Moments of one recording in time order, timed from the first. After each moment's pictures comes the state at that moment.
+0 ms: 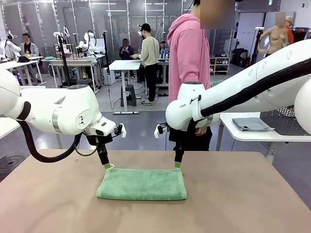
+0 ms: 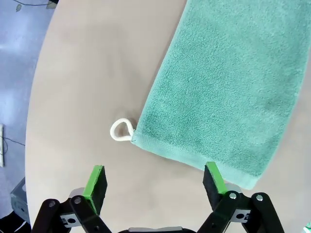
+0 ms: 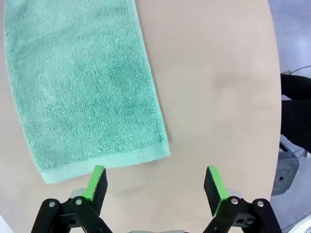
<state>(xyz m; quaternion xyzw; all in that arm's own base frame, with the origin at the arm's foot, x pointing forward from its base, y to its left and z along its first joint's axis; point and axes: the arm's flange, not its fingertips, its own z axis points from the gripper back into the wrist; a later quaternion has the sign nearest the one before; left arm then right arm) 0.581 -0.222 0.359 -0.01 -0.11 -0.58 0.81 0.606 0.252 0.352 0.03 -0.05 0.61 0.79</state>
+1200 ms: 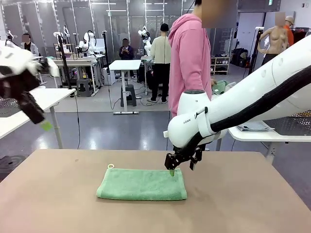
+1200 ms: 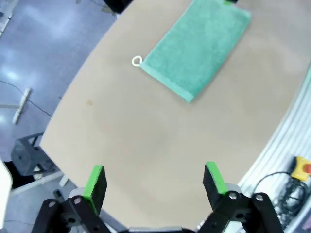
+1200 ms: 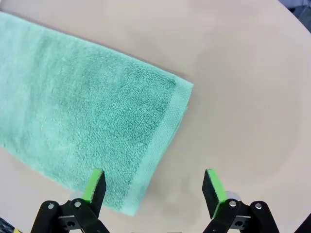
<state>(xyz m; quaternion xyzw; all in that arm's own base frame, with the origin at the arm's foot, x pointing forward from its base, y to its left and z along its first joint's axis) 0.368 -0.086 0.615 -0.01 -0.23 -0.46 0.86 0.530 0.250 0.339 0.02 -0.05 0.18 0.98</state>
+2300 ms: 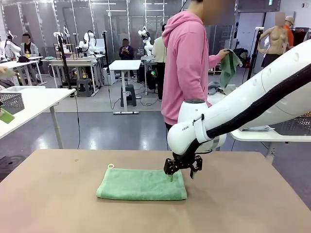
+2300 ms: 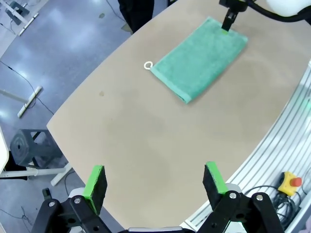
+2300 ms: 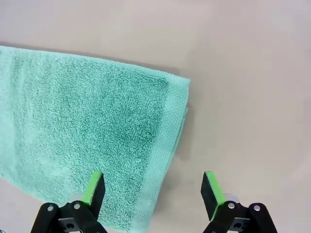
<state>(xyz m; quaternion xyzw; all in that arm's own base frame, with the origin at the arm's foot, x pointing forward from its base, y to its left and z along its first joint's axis) 0.291 -0.030 0.644 -0.03 -0.31 -0.39 0.87 0.533 0.249 0.309 0.03 -0.03 0.10 0.99</state>
